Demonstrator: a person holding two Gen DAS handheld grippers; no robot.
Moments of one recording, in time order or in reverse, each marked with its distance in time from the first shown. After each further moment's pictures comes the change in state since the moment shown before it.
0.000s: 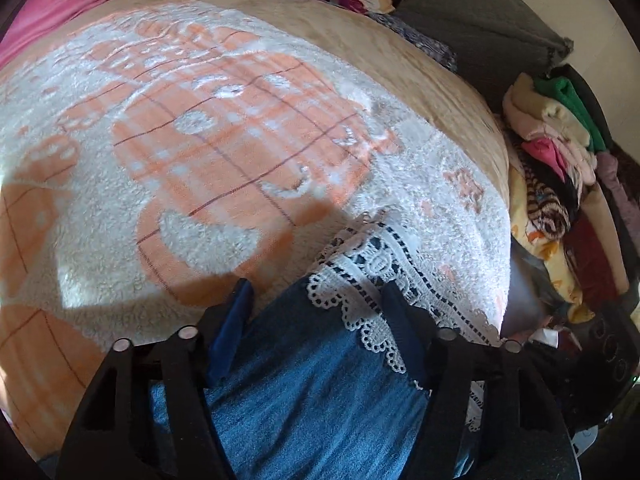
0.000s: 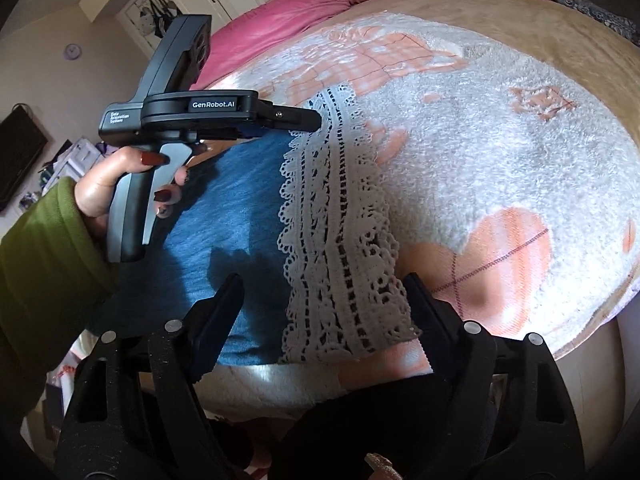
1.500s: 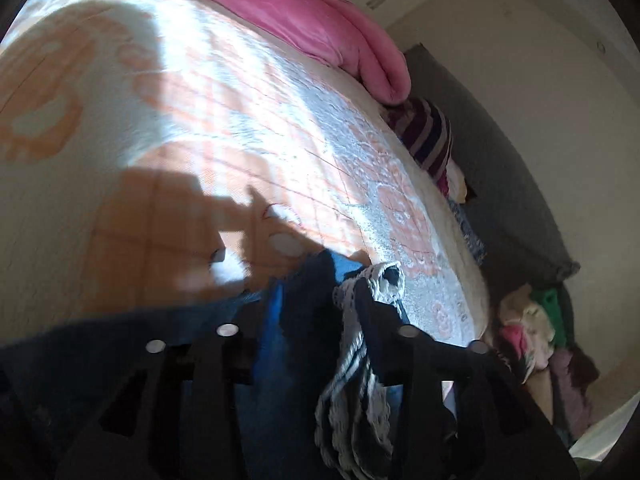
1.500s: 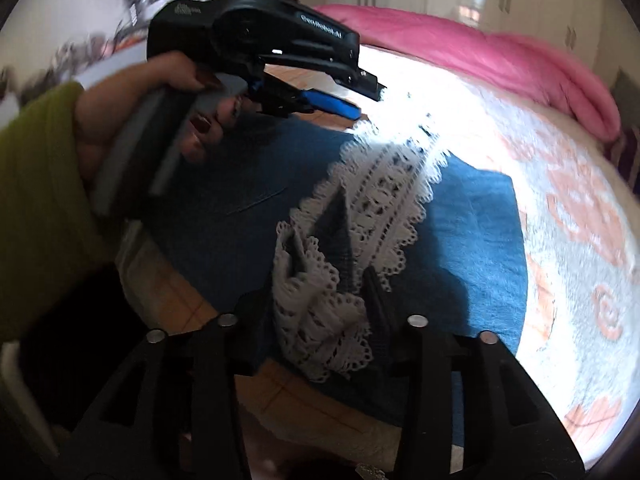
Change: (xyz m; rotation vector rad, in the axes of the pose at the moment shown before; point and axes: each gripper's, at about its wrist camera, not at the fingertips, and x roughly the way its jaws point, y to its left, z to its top) left arm -0.216 0.145 -0.214 -0.621 -0.497 -0.033; right arm 0.065 0.235 -0.062 -0.787 0.043 0.051
